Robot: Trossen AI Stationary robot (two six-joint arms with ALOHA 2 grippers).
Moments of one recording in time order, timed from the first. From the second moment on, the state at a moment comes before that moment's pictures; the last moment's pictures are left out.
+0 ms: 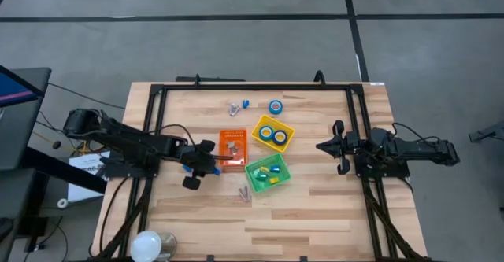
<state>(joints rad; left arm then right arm) -0.11 1.28 0.49 -0.20 0.00 0.25 0.00 0.00 0.00 0.02 0.03 0.06</state>
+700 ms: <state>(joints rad) -0.21 1.28 0.66 -0.28 -0.02 0.12 0.00 0.00 0.00 0.02 0.03 0.06</state>
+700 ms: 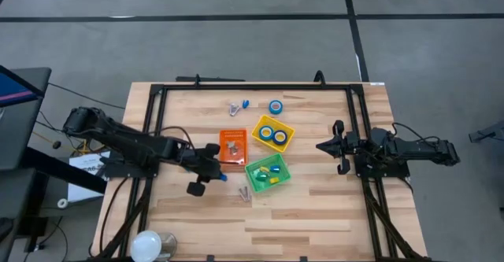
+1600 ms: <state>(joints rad) -0.08 1.55 0.92 0.10 -0.03 0.31 0.00 0.00 0.00 0.02 0.03 0.06</state>
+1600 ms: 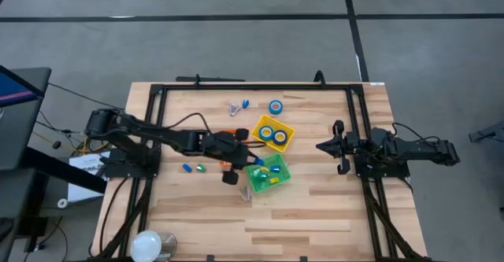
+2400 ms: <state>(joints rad) -0.08 1.77 0.95 0.32 0.05 0.30 0.00 0.00 0.00 0.02 0.03 0.06</state>
